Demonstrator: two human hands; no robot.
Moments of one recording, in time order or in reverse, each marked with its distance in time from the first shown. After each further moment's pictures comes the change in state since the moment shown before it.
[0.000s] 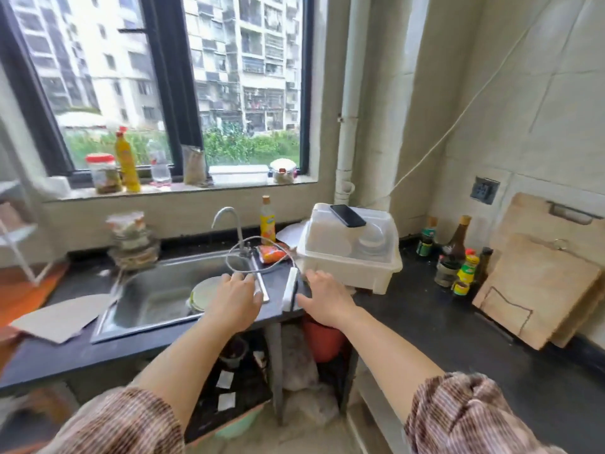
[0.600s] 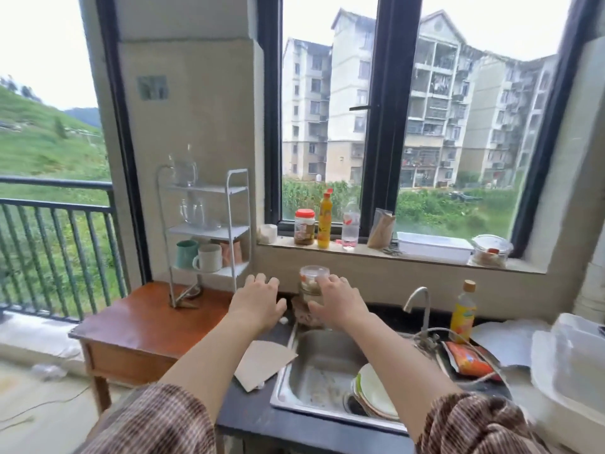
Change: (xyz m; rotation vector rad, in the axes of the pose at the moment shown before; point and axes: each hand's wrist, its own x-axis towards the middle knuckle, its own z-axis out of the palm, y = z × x) left_hand 0.028 -0.364 -0.116 0.114 0.143 -0.477; right_hand 0.229 -0.369 0.097 -0.037 -0.031 -0.495
